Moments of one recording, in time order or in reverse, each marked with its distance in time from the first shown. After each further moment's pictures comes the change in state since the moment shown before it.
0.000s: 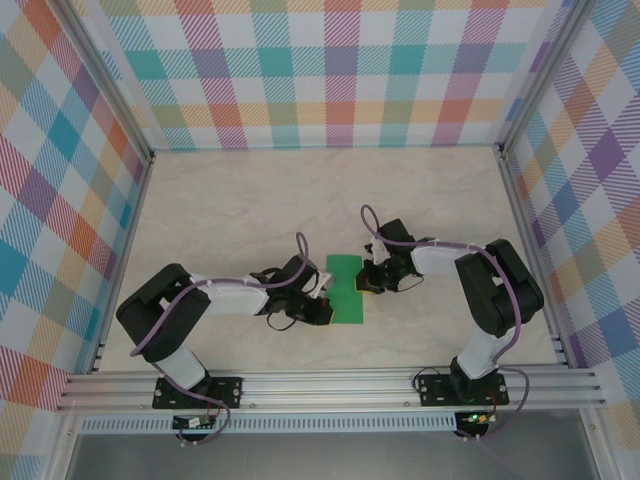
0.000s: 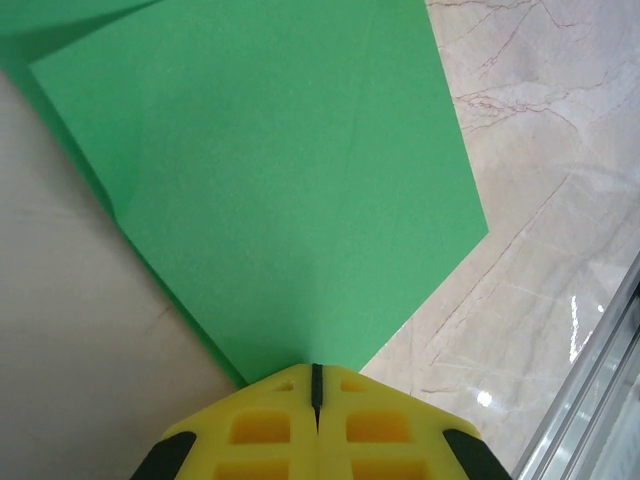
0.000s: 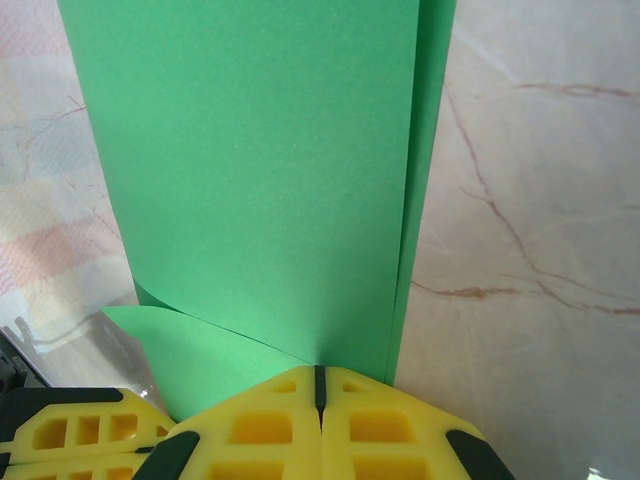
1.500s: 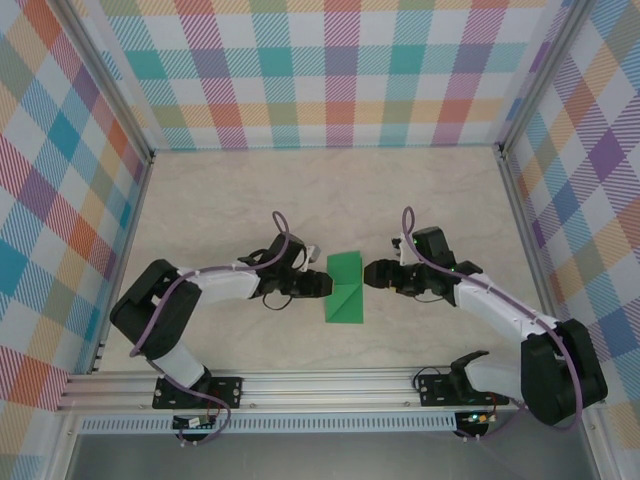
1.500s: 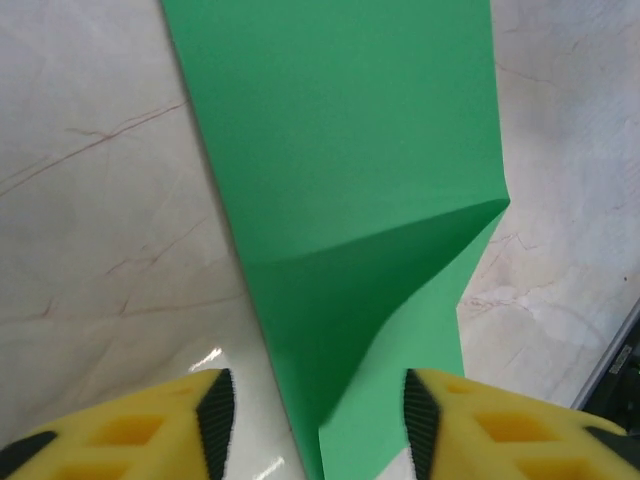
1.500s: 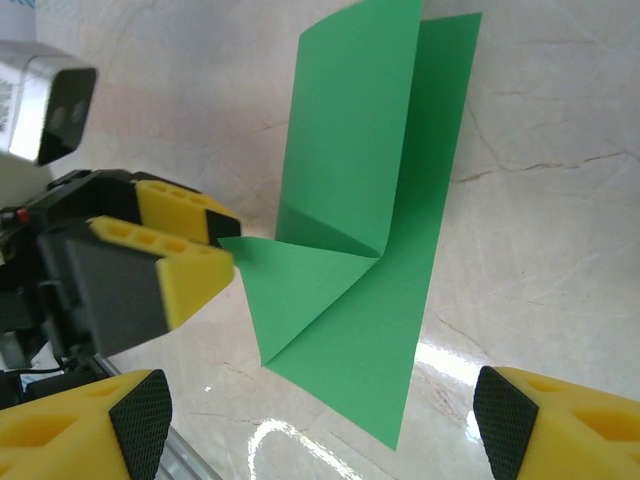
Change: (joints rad) left arm 0.152 0.014 0.086 0.024 -0.011 -0.130; right arm -0.059 -0.537 -0.232 0.023 0.016 0.040
